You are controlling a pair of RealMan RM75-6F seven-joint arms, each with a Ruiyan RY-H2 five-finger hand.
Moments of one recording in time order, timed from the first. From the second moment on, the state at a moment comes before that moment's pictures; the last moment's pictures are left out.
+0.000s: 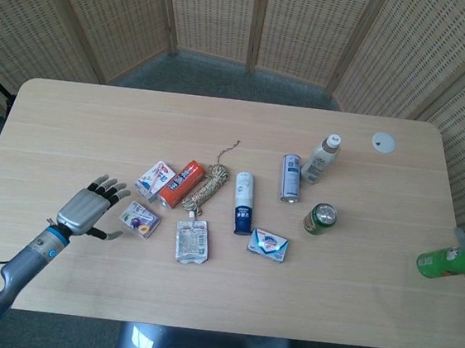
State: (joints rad) left arm -0.55 -1.40 -0.03 -1.31 1.45 0.90 0.08; right arm 0.19 -1.01 0.26 -1.47 -1.22 1.31 0.23
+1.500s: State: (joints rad) left arm -0.63 -1.48 0.00 -1.26 1.39 0.81 0.11; right arm 0.14 -0.98 0.26 -1.47 -1.22 1.36 0.30
